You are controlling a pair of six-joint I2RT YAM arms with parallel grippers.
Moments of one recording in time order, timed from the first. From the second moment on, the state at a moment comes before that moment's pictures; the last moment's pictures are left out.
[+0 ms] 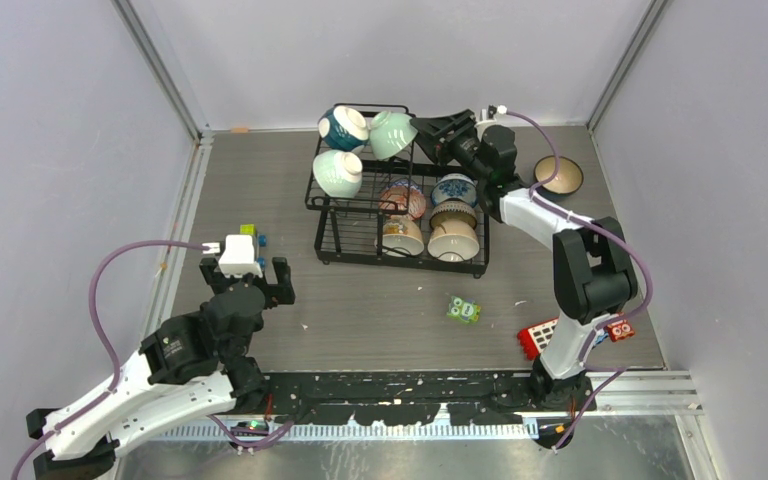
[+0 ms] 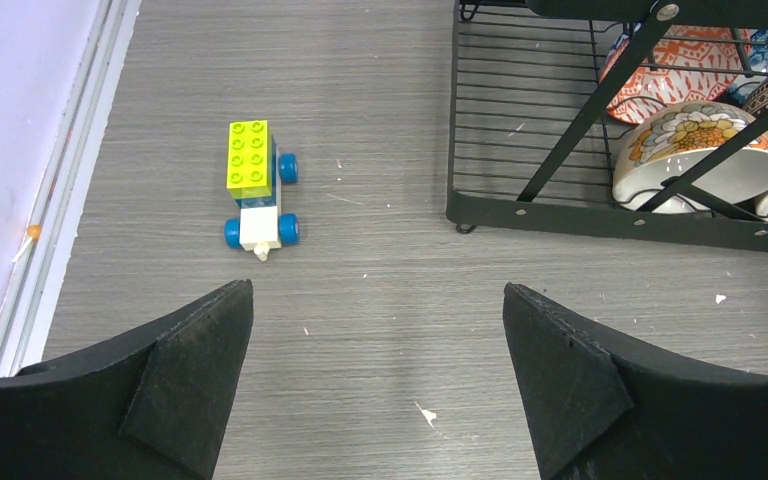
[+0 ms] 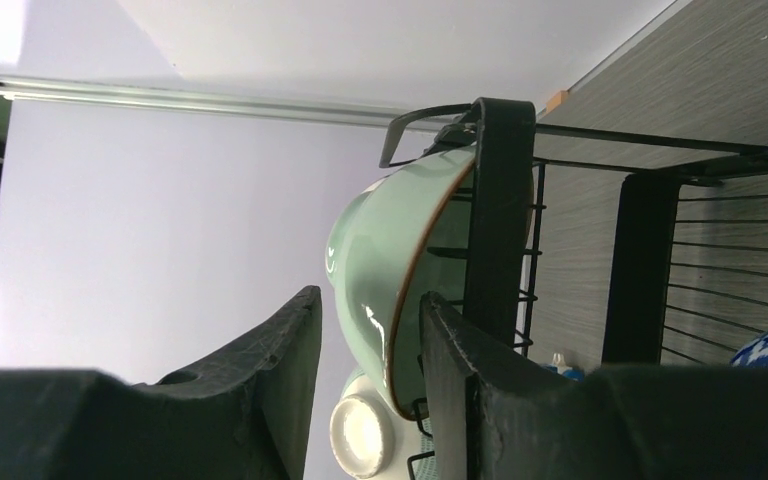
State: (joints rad) left arm -1.03 0.46 0.77 -0.80 -0.94 -0.44; right arm 0.32 1.78 1.21 0.62 -0.34 1.47
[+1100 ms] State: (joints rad) left arm -1.03 0.47 0.77 -0.80 -0.95 -0.44; right arm 0.32 1.85 1.20 0.79 -0.41 1.56
